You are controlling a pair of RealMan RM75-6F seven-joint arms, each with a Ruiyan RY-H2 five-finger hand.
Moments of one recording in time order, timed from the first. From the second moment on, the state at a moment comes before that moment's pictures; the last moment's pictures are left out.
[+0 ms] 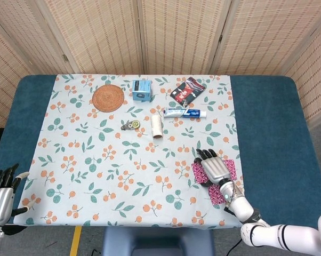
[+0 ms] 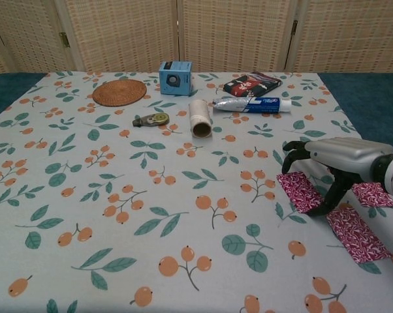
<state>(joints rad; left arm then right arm) -0.05 -1.20 -0.03 -1.54 1.47 1.49 0.10 0.68 -1.50 0.04 -1.57 -0.91 0.94 -0.50</state>
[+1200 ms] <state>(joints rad) -0.05 -1.18 -0.03 -1.60 1.48 1.50 0.14 0.52 -1.31 0.01 -1.59 -1.13 1.00 -0.21</state>
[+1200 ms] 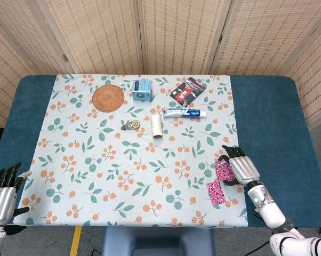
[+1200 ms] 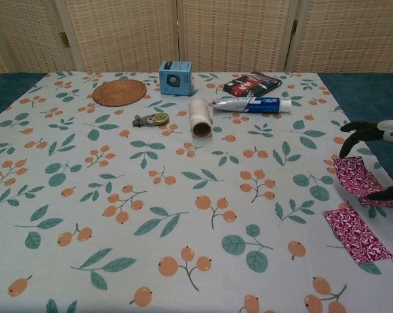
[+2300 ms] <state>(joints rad) -0.06 -1.19 -0.02 -1.60 1.48 1.49 0.15 0.50 -1.36 0.04 -1.45 -1.10 0.90 -0.14</state>
